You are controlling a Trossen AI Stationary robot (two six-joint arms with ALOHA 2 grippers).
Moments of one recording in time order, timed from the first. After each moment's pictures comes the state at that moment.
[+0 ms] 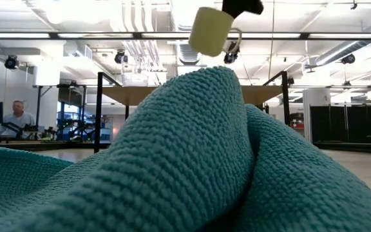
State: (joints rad) left arm 0.29 1.45 2.05 -1.45 0.15 0.16; right arm -0.15 1.73 2.05 -1.35 0.27 0.40
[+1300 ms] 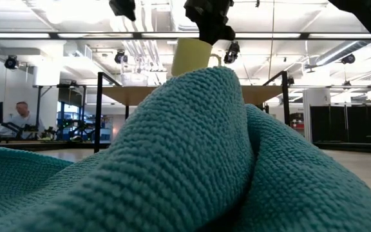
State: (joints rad) left arm 0.29 1.45 1.83 -1.36 0.06 0.17; right arm -0.27 2.05 2.34 -1.44 0.10 0.24
